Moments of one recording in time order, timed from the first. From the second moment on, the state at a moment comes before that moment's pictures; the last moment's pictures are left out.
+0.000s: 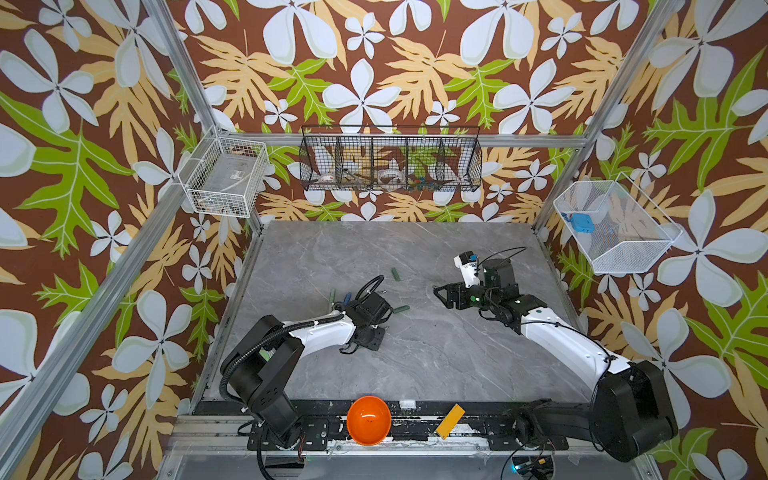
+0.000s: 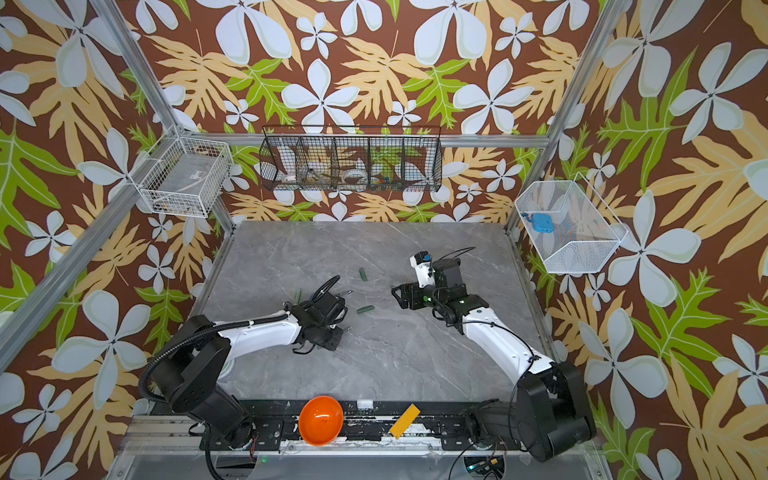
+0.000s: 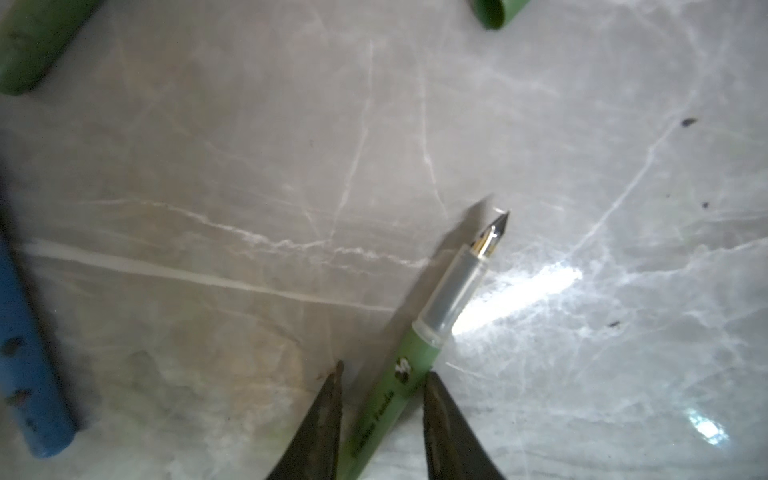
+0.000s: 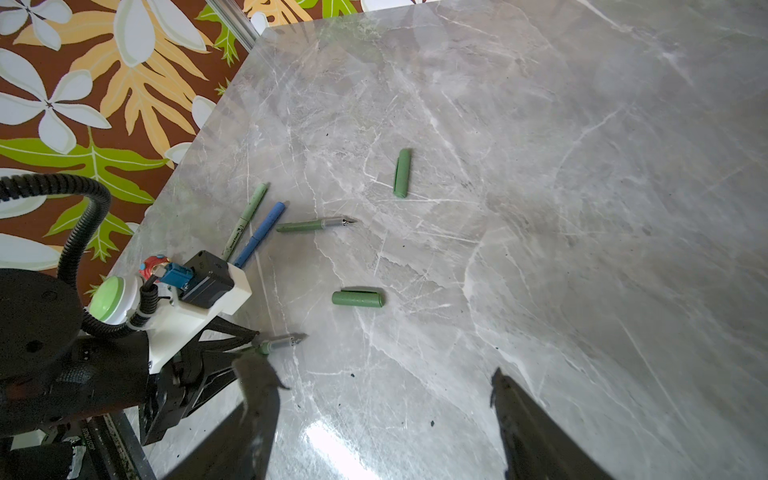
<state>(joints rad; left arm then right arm) -0.71 1.65 0.84 -0.46 -0.09 -0.30 0.32 1.32 0.86 -0.19 -0.38 0.22</state>
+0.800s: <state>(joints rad) -0.71 1.57 0.87 -0.14 0.11 -0.35 0.43 1.44 0.62 0.22 -0.53 0.57</state>
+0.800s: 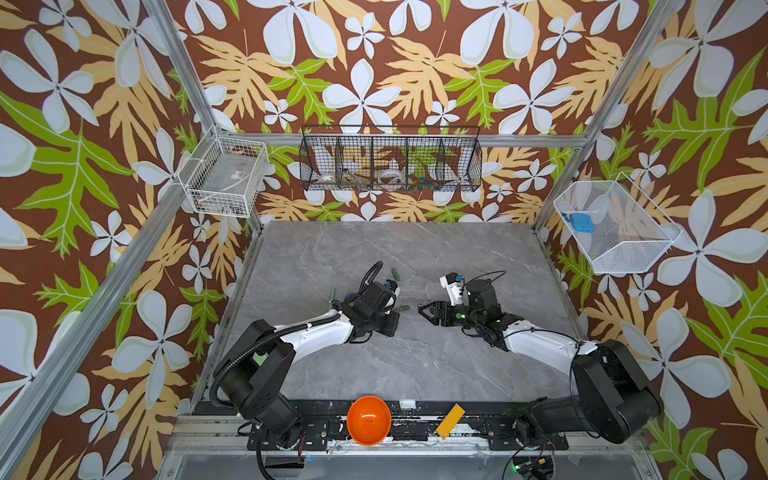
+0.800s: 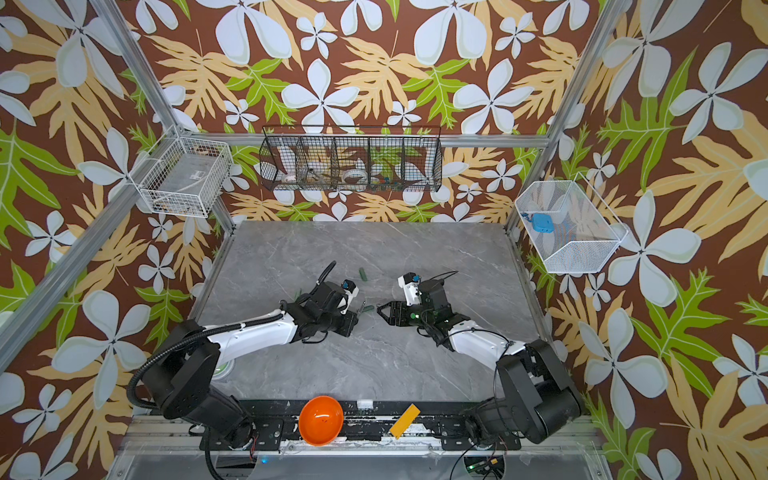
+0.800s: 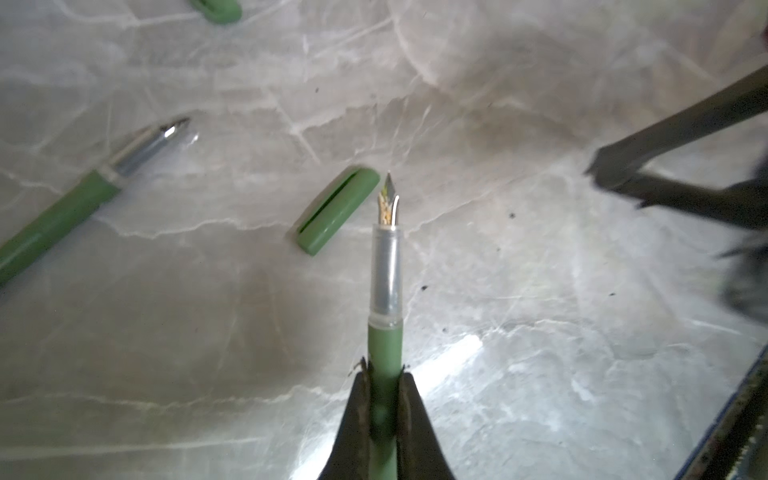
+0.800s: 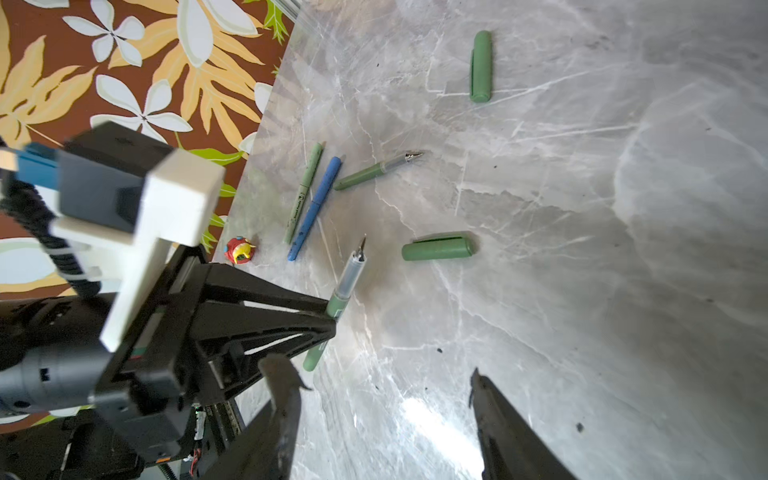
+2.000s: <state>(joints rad) -0.72 1.58 0.87 0.11 0.31 -0.41 0.42 1.56 0.71 0.49 -0.61 0.71</state>
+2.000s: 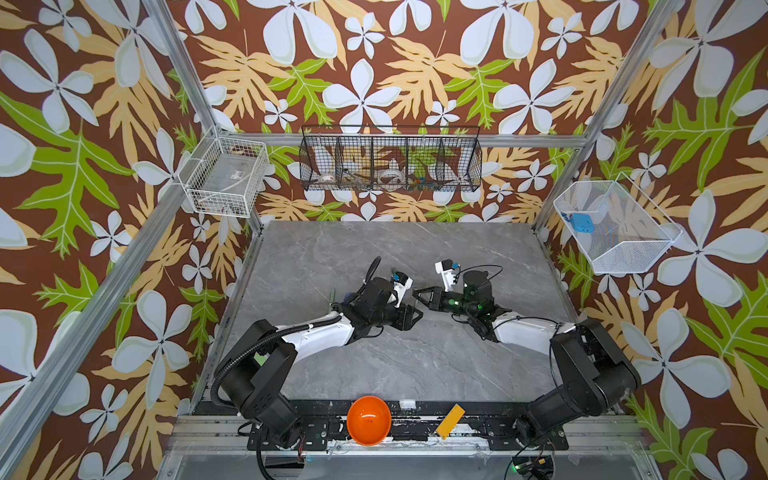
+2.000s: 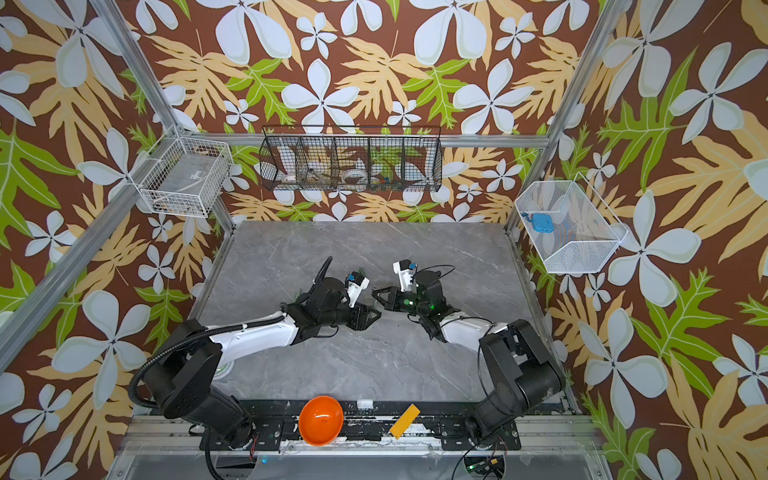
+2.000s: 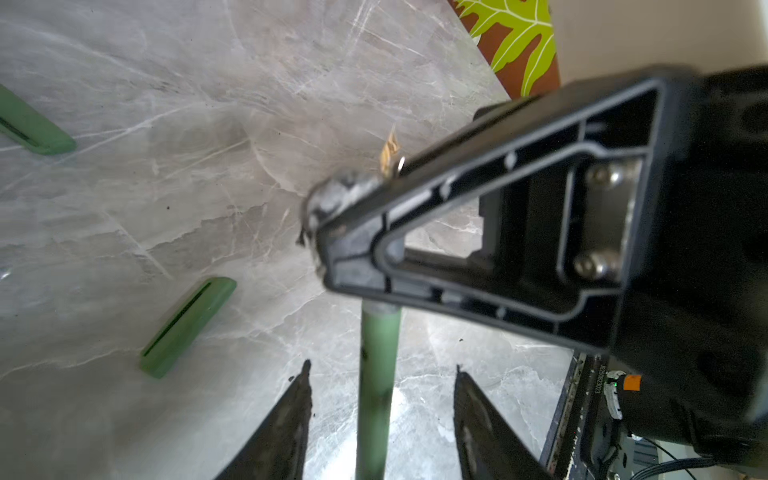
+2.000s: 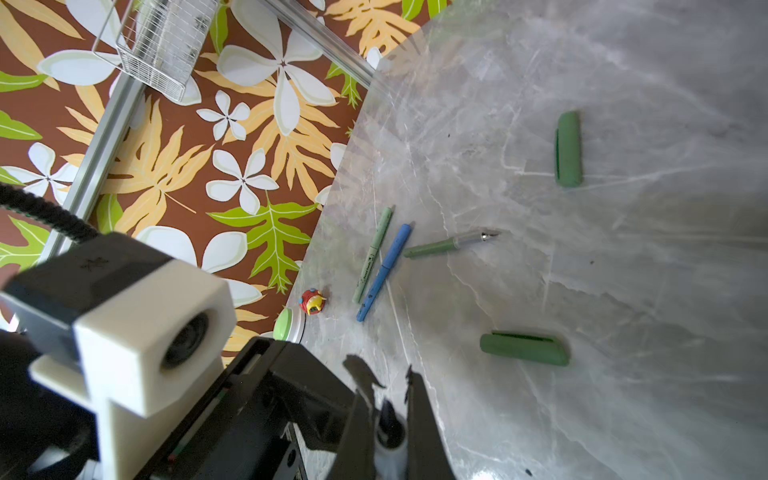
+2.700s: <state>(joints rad) -0.68 1.61 0.80 0.29 0.59 -0.51 0.41 1.47 0.67 0.45 -0.65 0.66</state>
